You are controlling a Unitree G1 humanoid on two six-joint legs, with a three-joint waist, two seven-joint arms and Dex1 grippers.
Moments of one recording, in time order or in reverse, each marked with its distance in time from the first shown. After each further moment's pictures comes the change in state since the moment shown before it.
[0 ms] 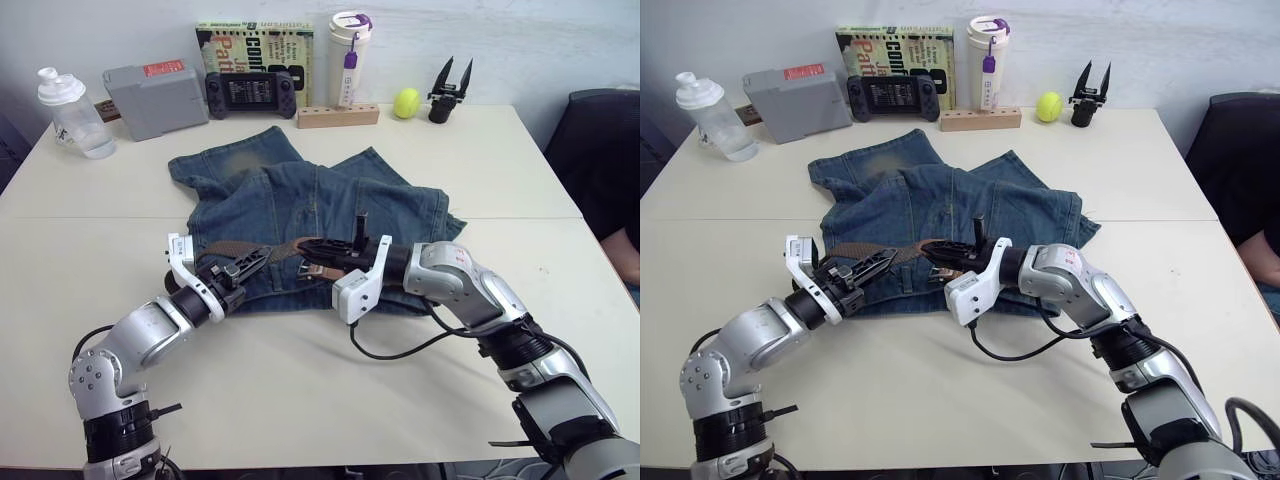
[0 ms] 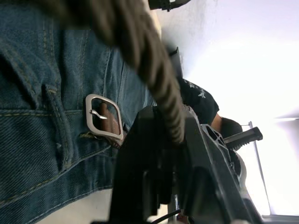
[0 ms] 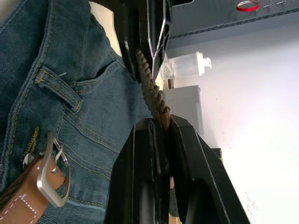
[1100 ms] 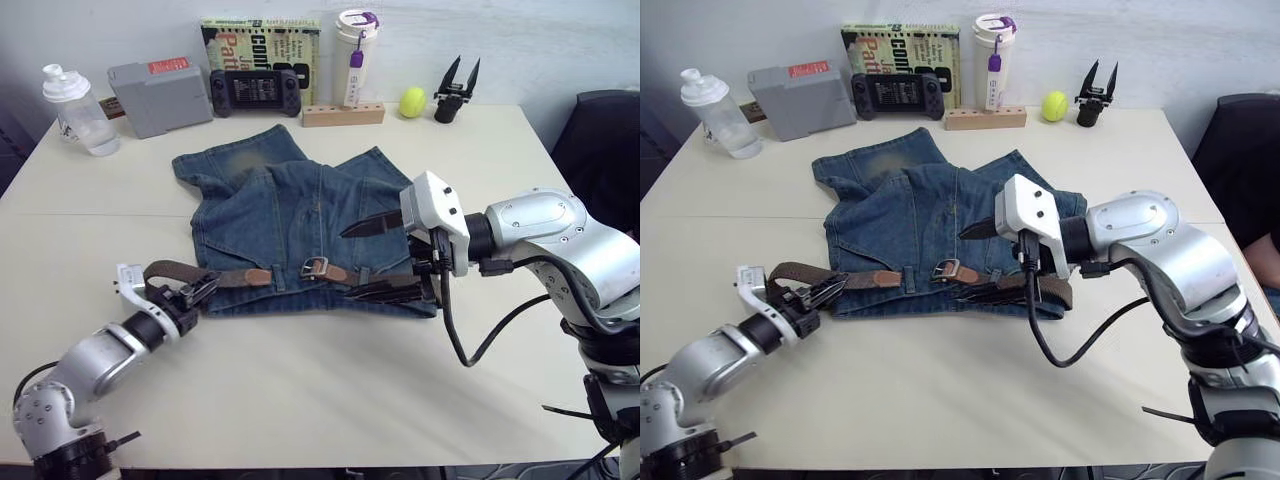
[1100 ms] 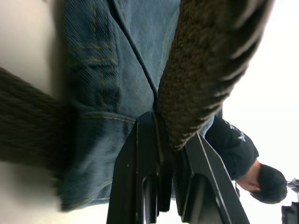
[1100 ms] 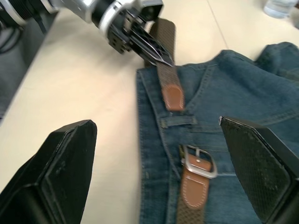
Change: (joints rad) left arm 0.152 0.079 0.144 0.009 0.004 -0.004 0.056; right arm -0.096 -0.306 -0.184 -0.491 1.133 1.360 0.583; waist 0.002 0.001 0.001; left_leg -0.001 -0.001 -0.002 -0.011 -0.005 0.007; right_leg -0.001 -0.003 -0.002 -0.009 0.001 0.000
